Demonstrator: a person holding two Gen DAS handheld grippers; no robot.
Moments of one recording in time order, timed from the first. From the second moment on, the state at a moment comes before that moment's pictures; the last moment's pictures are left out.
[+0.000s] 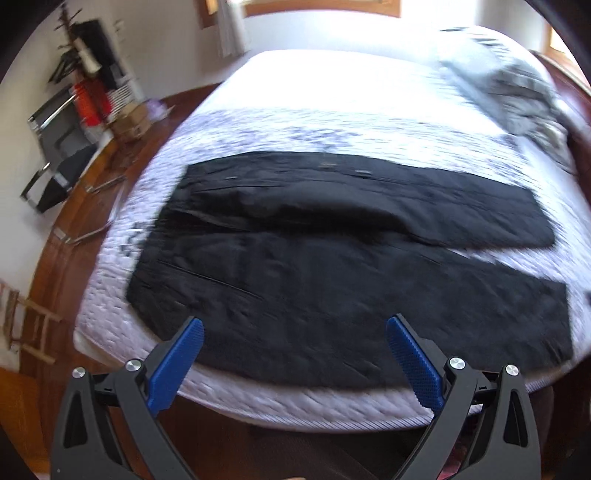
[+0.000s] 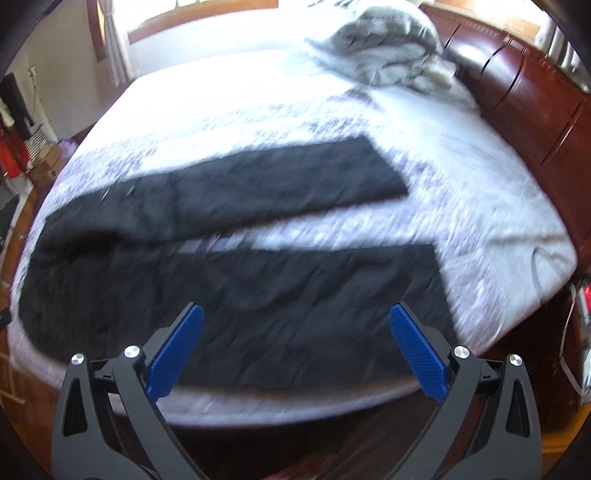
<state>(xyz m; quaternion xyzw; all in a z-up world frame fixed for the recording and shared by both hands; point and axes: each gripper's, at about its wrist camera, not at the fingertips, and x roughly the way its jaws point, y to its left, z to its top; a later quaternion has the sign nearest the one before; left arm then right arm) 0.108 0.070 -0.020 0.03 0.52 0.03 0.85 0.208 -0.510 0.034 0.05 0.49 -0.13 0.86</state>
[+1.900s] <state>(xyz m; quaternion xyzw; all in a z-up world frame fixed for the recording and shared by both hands) 0.426 0.130 -0.145 -0.12 0.65 0.17 0.73 0.579 -0.753 -0.170 0.11 0.62 -0.11 0.76</state>
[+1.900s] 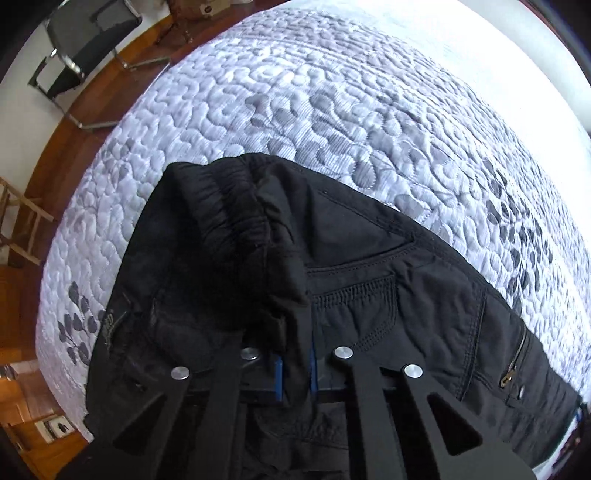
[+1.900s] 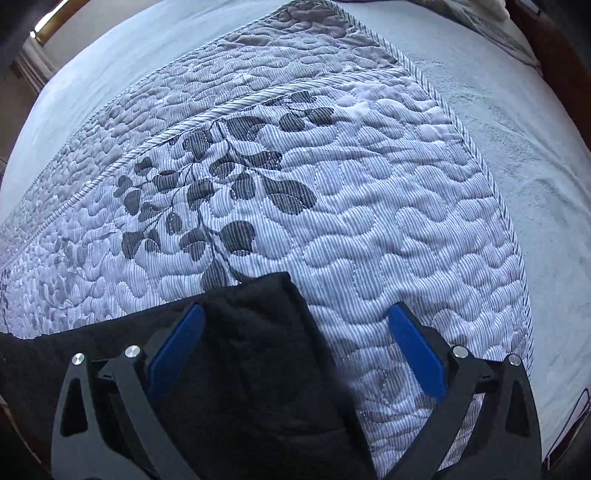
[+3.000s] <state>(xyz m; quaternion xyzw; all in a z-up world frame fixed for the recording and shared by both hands) 0.200 0.153 -0.031 -0.19 0.45 0.00 0.87 0.272 -0.729 0.039 0.18 0.33 -0.02 0.93</state>
